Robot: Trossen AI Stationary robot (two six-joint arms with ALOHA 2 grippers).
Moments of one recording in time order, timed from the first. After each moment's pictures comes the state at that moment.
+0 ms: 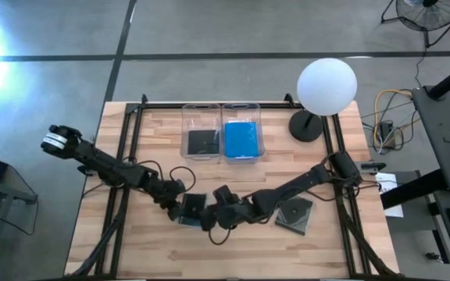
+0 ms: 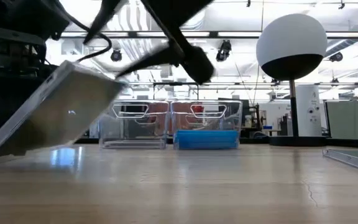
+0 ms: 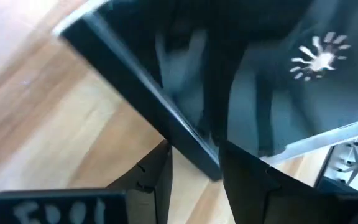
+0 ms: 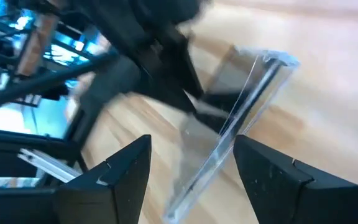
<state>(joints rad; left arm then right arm) -0.32 1.26 0.43 -0.06 0.20 -1.10 0.36 2.10 1.57 -0.14 0.44 1.31</state>
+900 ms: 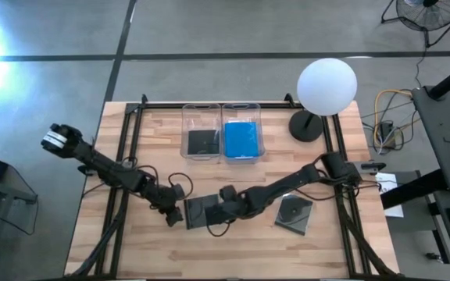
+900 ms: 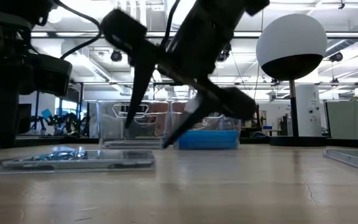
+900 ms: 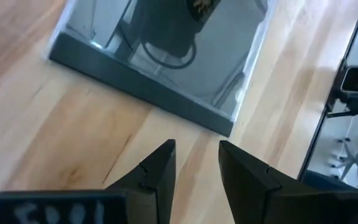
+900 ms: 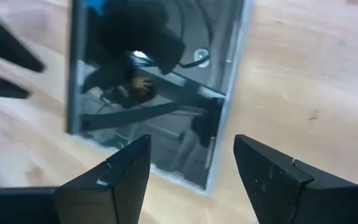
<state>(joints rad) -0.43 1.26 0.44 -0.02 0.15 -1.16 0.31 2.17 1.59 -0.47 0.18 1.57</state>
